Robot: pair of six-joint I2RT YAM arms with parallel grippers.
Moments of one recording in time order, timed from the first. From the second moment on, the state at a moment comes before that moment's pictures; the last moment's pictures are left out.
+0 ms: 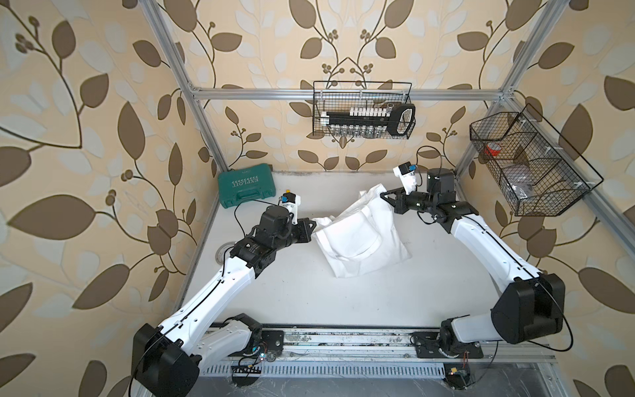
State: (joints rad) left arm -0.44 1.07 0.87 -0.30 0.23 -0.58; right arm 0.15 1.46 1.22 -0.29 -0.70 0.04
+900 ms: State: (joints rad) left arm -0.02 1.42 0.74 0.43 0.55 -0.42; right arm 0.08 1.39 1.22 -0.30 -1.11 0.02
